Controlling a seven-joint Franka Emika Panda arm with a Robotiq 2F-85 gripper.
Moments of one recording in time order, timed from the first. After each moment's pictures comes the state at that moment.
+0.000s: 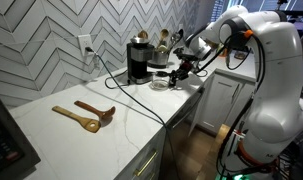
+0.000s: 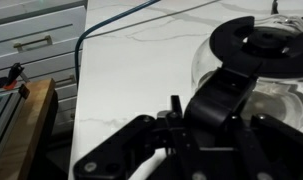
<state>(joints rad) -0.40 0.48 -0.37 -1.79 0.95 1.33 0.77</state>
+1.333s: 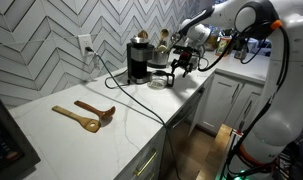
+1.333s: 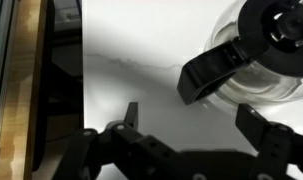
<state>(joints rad) -0.28 0.25 -0.36 -1.83 0.55 1.65 0.84</state>
